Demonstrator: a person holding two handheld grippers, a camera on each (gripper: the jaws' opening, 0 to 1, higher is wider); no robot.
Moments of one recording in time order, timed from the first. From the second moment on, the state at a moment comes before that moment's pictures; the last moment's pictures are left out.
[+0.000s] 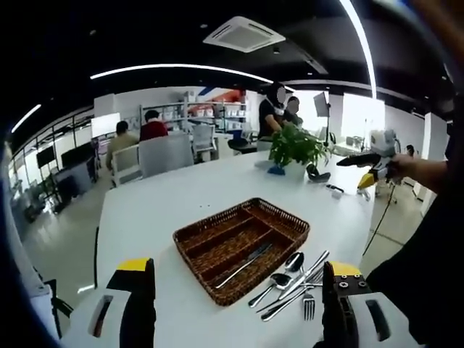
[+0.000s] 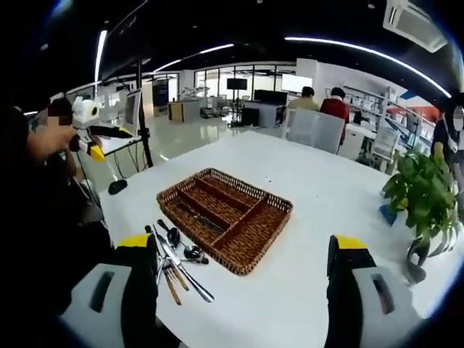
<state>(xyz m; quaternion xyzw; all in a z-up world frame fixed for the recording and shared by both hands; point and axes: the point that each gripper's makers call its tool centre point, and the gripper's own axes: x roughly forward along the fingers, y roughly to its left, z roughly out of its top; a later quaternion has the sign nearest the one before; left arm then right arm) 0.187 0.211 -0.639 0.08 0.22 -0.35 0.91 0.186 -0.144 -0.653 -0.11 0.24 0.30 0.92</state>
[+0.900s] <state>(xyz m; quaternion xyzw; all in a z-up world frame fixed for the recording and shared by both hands) 0.185 0.221 -0.644 0.07 0.23 -0.33 0.91 0.191 -0.111 -0.706 -0.15 0.27 0.39 0.87</state>
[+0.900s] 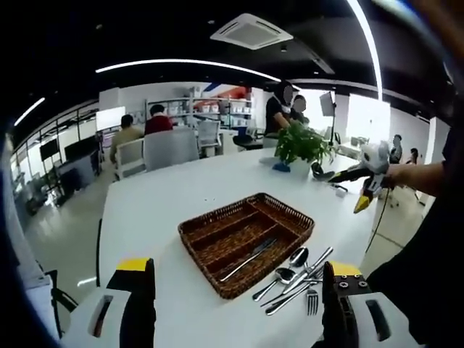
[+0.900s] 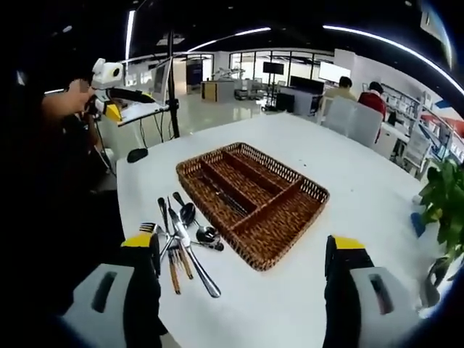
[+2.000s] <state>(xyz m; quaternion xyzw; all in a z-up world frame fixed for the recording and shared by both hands) 0.187 0.239 -0.652 0.09 0.24 -0.33 0.91 0.172 -0.080 -0.764 -0.19 0.29 0.48 0.81</state>
